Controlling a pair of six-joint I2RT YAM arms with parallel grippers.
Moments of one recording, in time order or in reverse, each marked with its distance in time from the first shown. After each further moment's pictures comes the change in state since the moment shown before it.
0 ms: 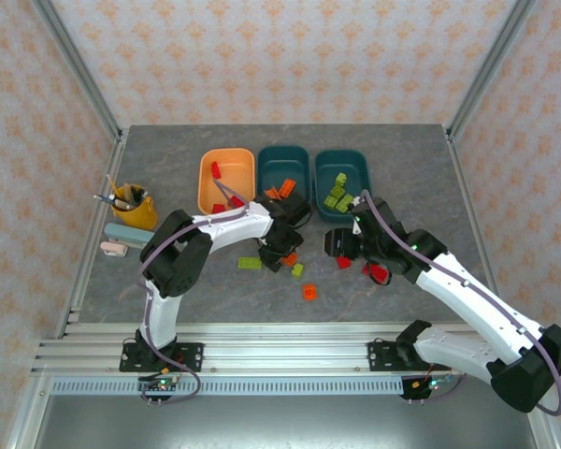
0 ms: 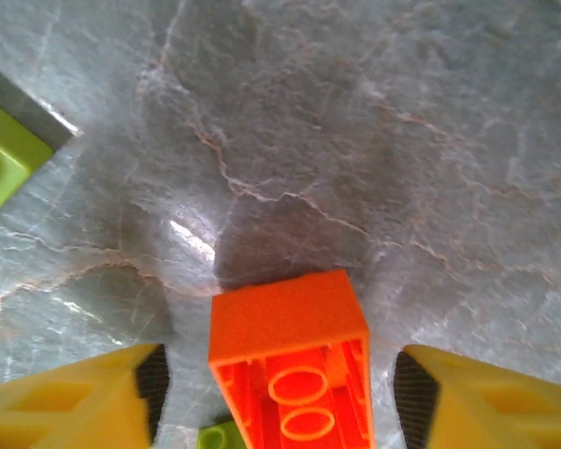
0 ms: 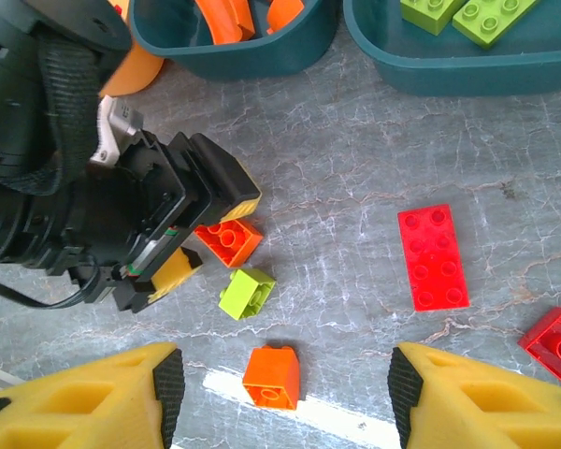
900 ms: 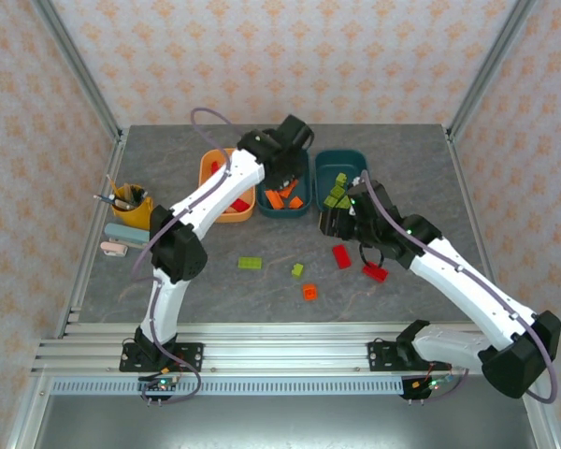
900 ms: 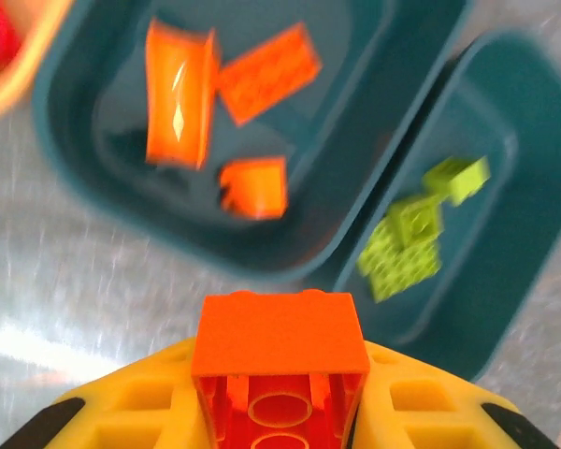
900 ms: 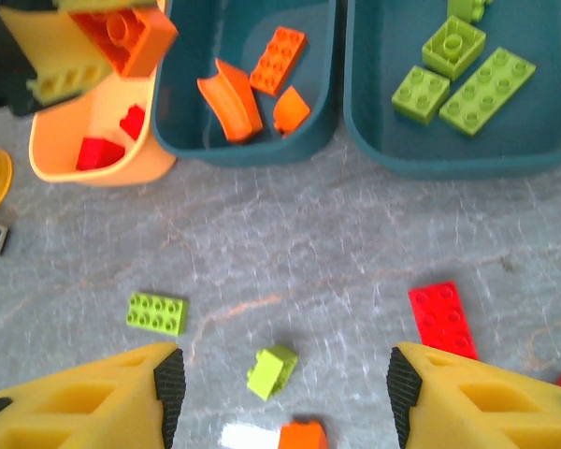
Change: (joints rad) left arm 0.154 0.173 0.847 -0.327 -0.270 0.442; right arm -0.024 0.124 0.147 0.057 0.077 0.057
